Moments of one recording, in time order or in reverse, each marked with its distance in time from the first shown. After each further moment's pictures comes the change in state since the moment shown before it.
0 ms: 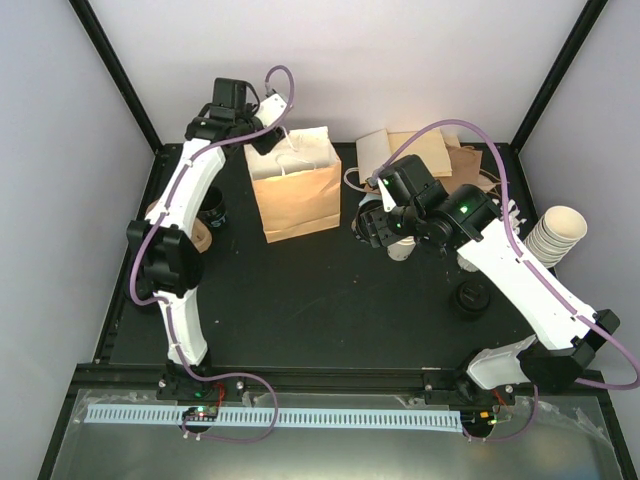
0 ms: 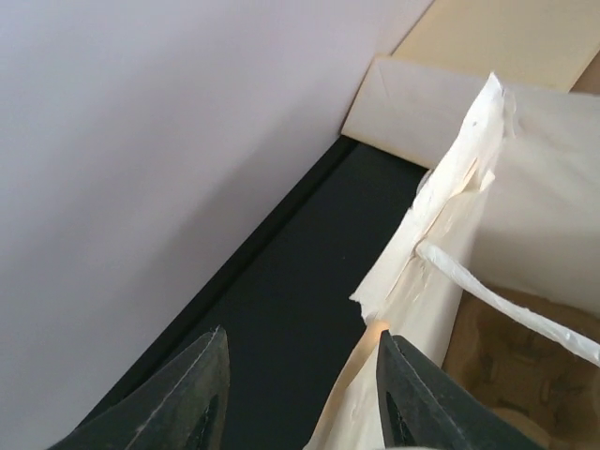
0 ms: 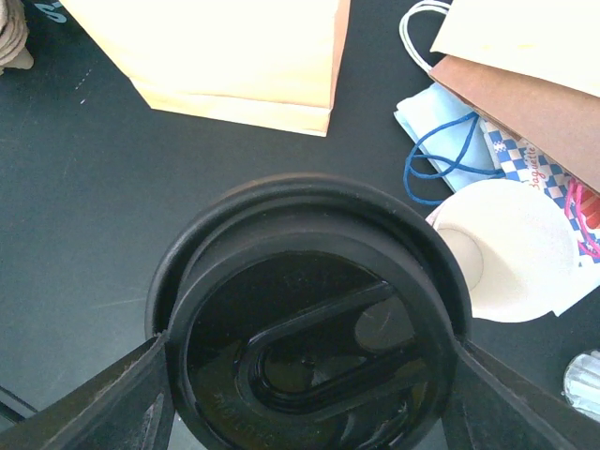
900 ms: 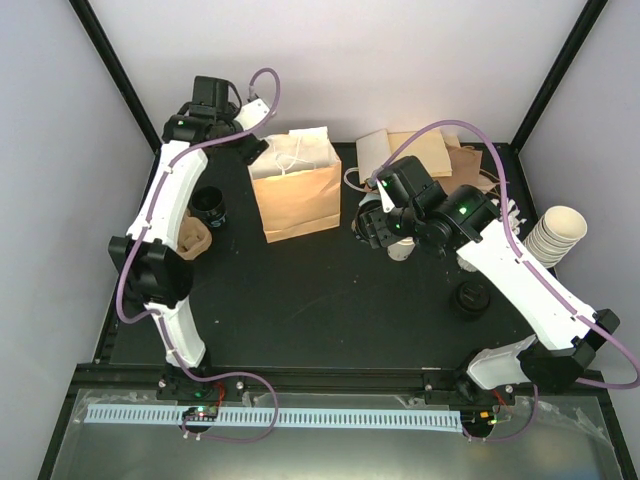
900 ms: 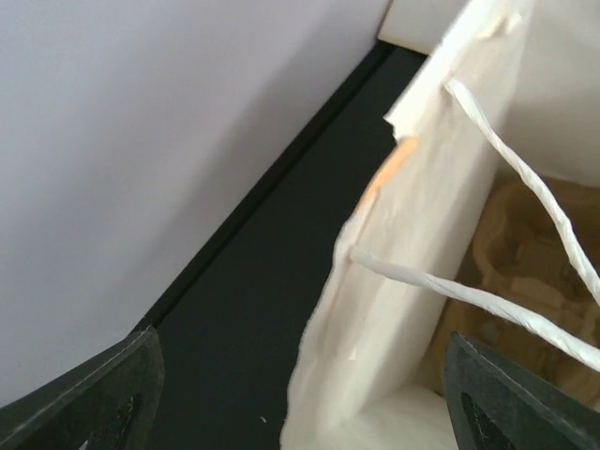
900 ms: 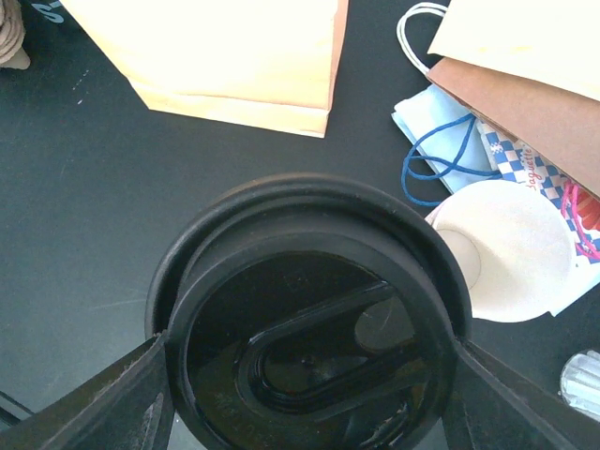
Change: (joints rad) left arm 0.039 -0.113 -0.002 -0.185 -0.119 0.070; right arm 0.012 0.000 0.000 0.000 0.018 0.004
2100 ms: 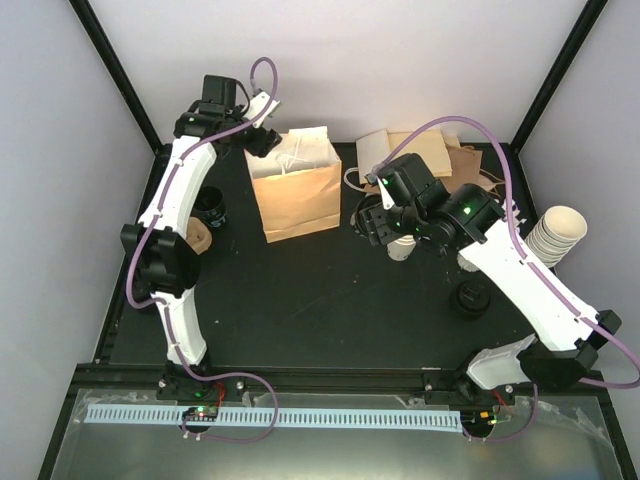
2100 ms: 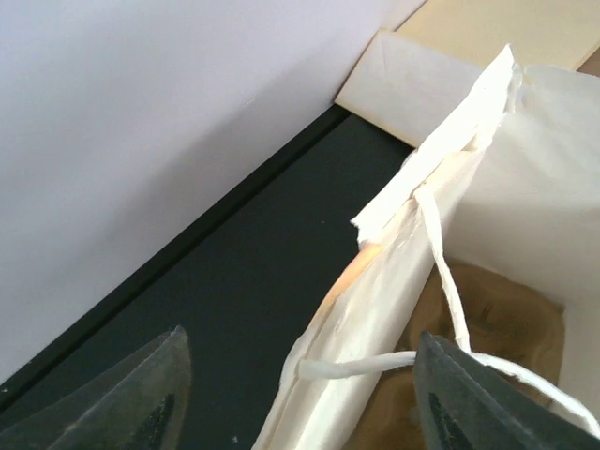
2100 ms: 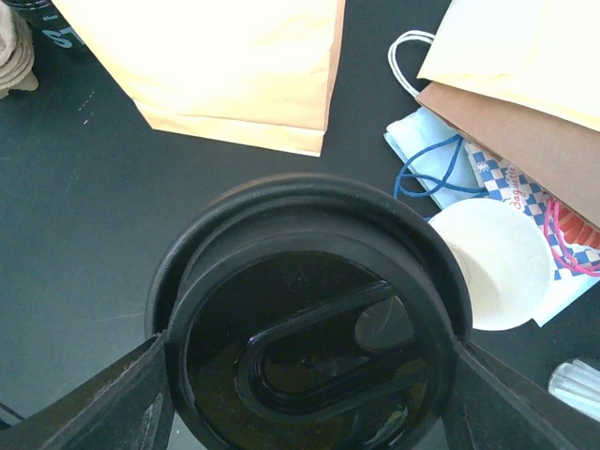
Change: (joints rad) left arm 0.002 0.095 0.050 0.047 0.136 -0.199; right arm 0.023 0.007 0.051 -0.014 0.034 0.006
